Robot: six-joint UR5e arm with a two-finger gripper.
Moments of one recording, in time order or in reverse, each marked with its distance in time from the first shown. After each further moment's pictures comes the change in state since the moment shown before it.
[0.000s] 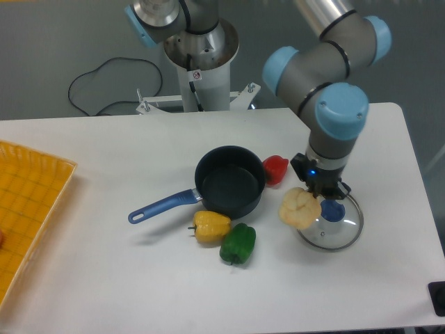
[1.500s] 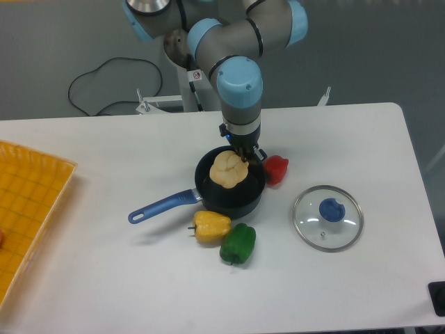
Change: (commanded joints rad) arm -0.115 0.167 -0.326 0.101 0.058 -0.009
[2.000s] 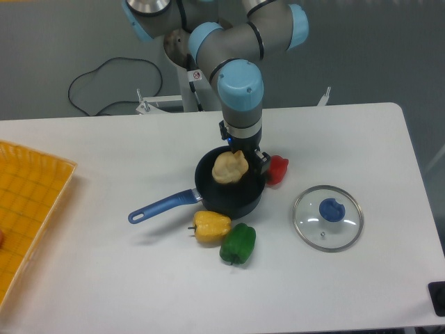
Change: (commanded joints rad) arm 0.000 -0.006 0.005 0.023 0.000 0.000
